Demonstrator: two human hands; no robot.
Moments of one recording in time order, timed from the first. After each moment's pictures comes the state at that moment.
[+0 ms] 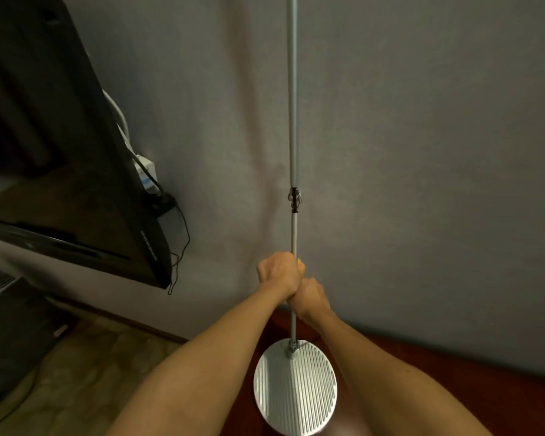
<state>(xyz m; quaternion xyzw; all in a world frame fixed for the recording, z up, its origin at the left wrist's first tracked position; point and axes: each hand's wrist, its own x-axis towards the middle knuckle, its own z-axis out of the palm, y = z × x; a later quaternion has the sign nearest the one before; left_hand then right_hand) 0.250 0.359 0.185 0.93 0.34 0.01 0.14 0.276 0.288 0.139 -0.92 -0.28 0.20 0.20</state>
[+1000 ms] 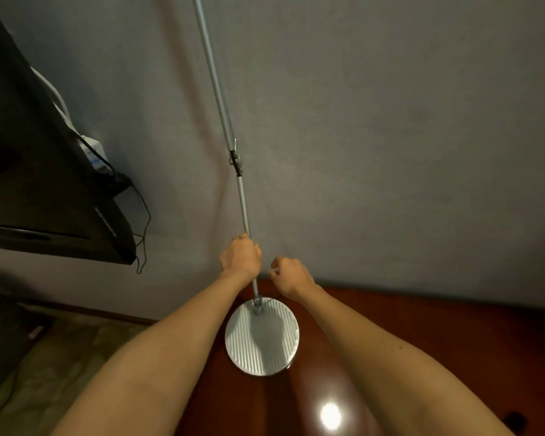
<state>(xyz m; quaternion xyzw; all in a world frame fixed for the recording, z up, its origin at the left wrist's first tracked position) 0.214 0.311 0.169 0.92 0.36 0.03 0.17 0.259 0.207 0.140 -0.92 -0.29 0.19 0.20</state>
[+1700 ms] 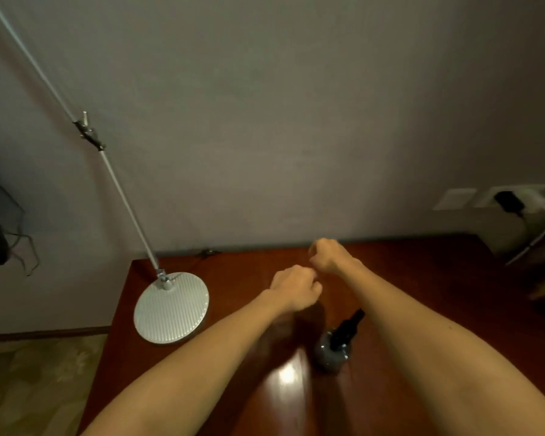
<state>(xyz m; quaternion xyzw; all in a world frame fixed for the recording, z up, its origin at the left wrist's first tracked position) 0.216 -0.001 0.150 0.97 -0.04 -0.14 0.20 0.307 -0.090 0.152 -0.96 -0.11 0.22 0.12</state>
